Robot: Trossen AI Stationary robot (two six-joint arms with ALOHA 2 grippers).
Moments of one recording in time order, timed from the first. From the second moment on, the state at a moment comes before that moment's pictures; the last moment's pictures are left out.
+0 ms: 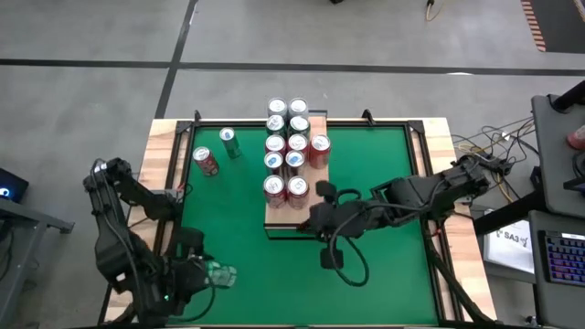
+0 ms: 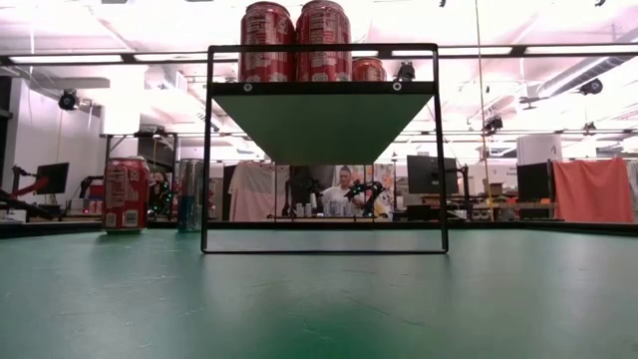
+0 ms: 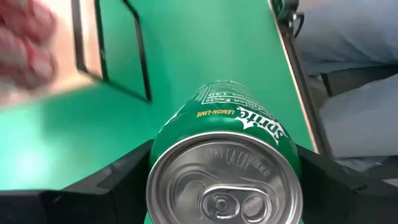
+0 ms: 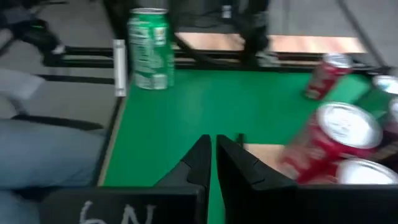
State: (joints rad) left arm -1.00 1.53 1.69 -1.41 -0.46 -0.70; right arm 0.39 1.73 1.98 -0.84 0.25 0.21
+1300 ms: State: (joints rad) left arm -0.85 1.64 1.69 -0.98 -0.65 0.13; right arm 0.41 2.03 1.99 -0.50 -0.03 0.23
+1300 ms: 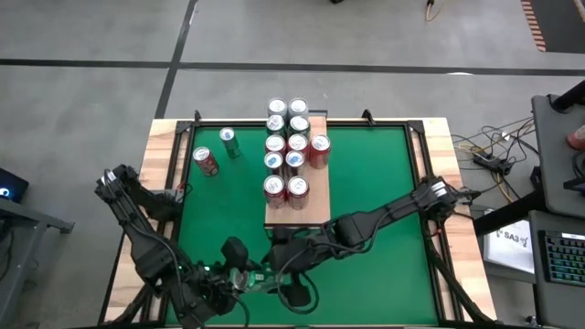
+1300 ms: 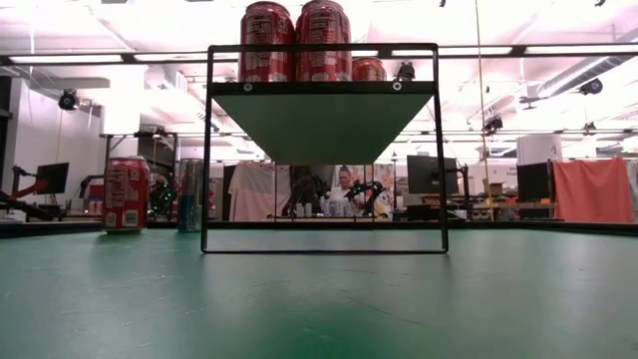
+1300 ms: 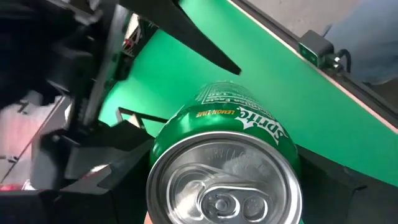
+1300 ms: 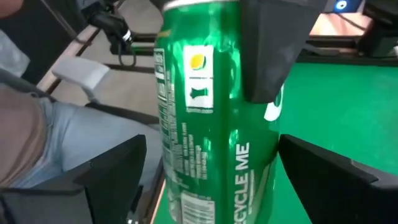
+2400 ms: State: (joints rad) left arm -0.85 1.58 1.69 -0.96 -0.80 0.21; right arm 0.41 1.87 1.99 -0.81 0.19 0.18
